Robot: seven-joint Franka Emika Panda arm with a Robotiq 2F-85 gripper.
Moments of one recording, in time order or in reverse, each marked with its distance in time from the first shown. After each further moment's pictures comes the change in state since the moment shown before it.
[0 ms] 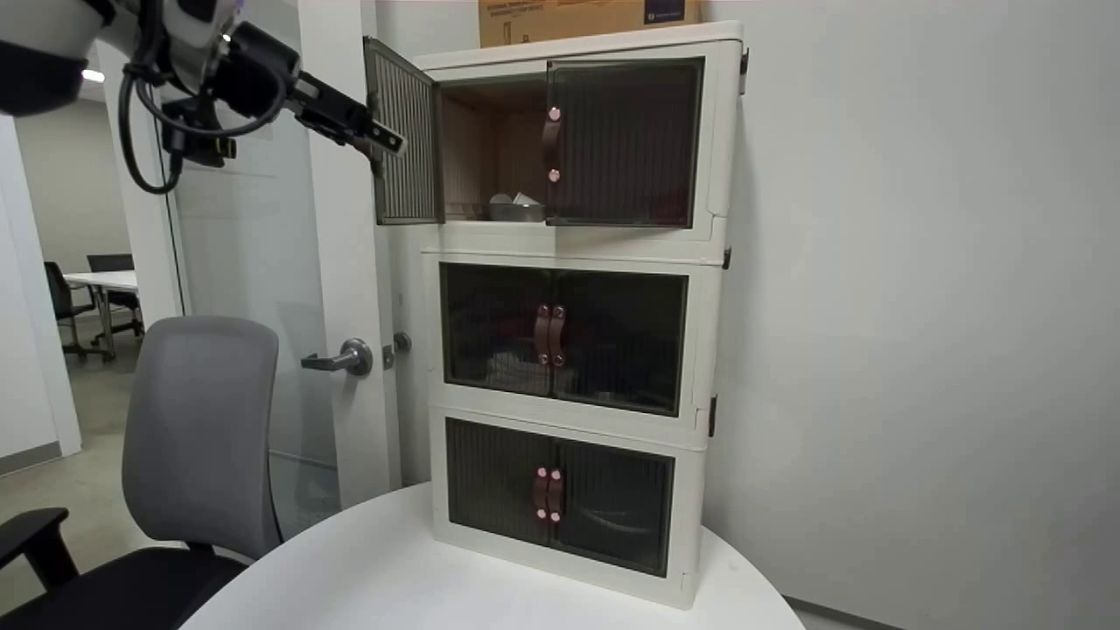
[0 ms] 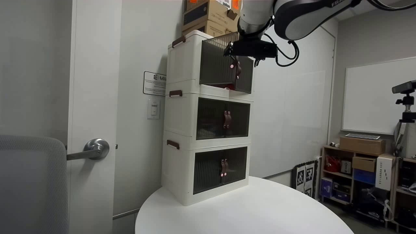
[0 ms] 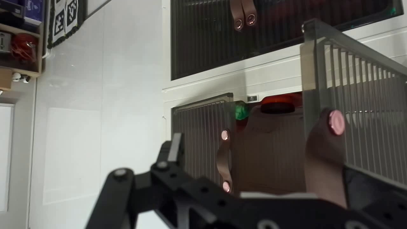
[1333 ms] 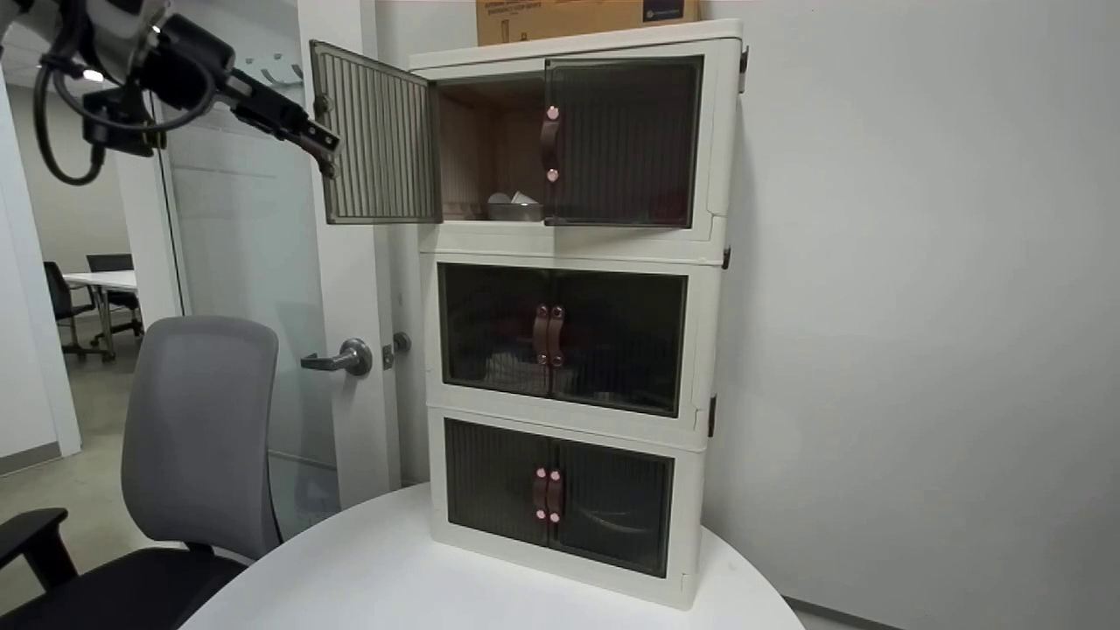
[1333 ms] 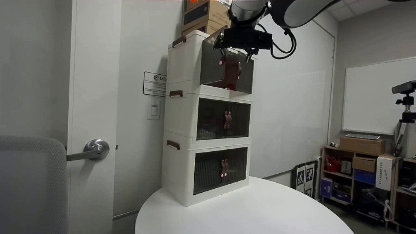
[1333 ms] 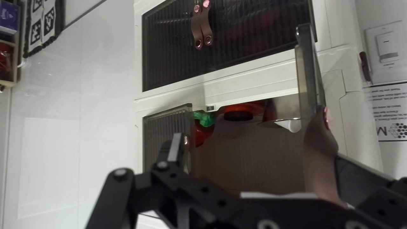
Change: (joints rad) arm 0.039 -0.018 0.080 0.000 0.059 -0.038 0.002
